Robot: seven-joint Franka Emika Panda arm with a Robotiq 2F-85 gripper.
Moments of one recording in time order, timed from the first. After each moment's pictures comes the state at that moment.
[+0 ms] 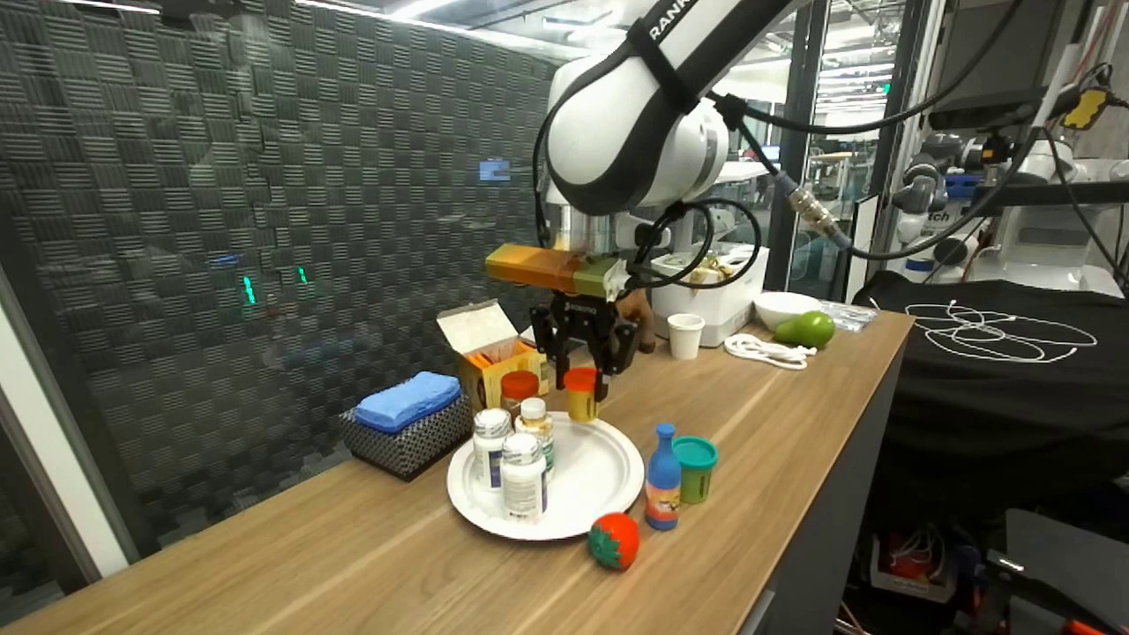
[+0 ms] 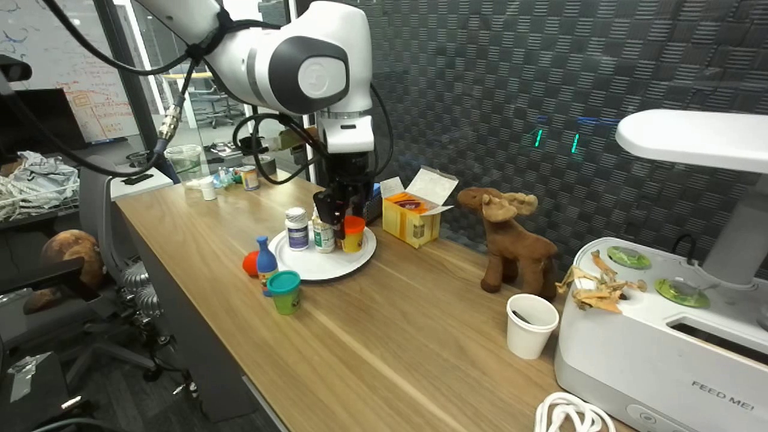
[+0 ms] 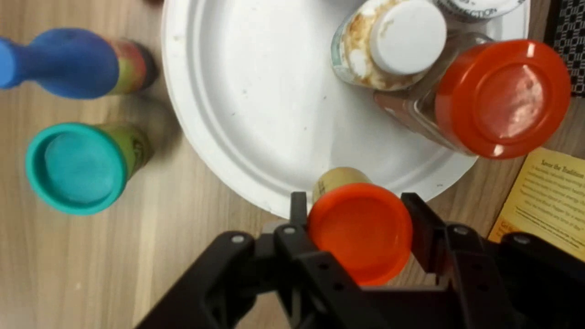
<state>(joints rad) 0.11 0.41 -0.03 -1.91 0.06 2.34 1.42</state>
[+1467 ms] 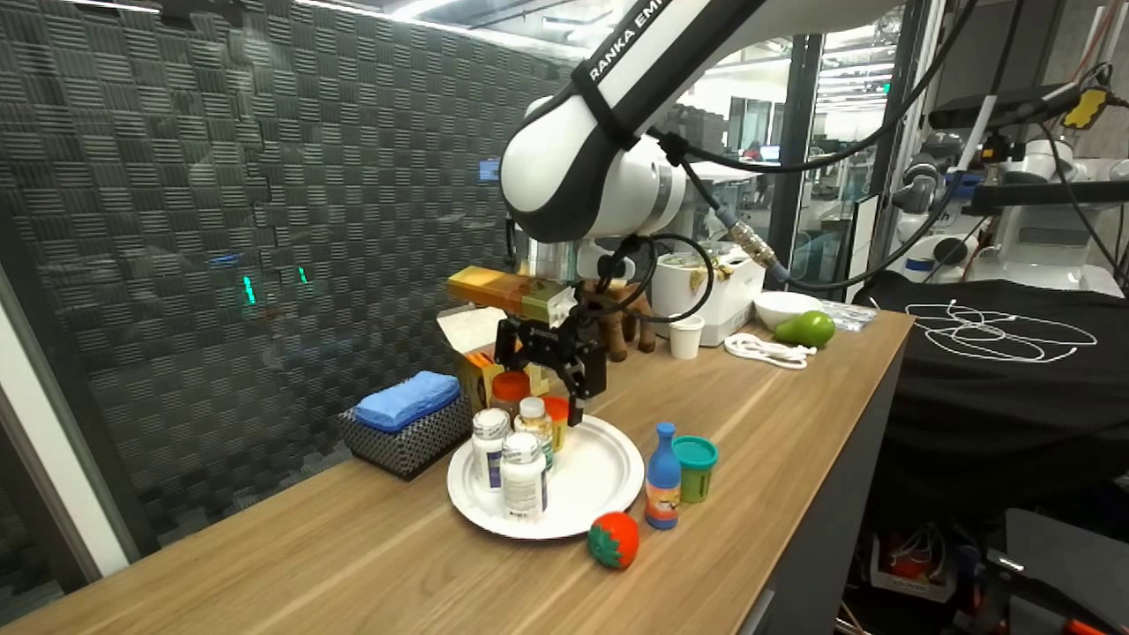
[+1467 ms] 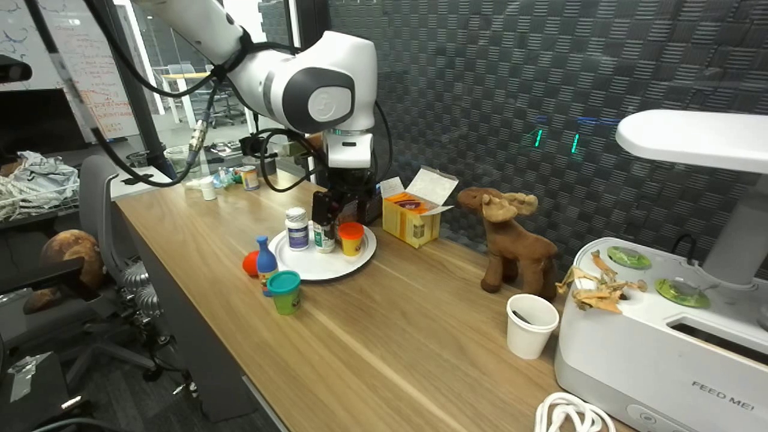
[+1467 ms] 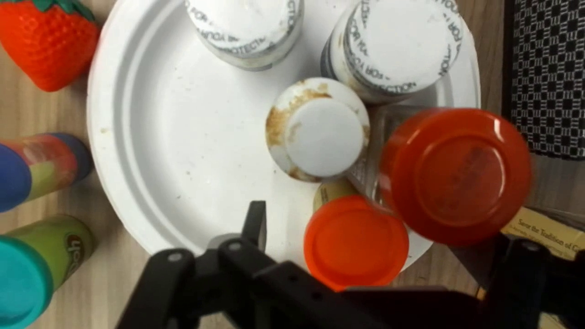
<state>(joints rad) 0.14 0.53 -0.03 -1.79 0.17 2.35 1.46</state>
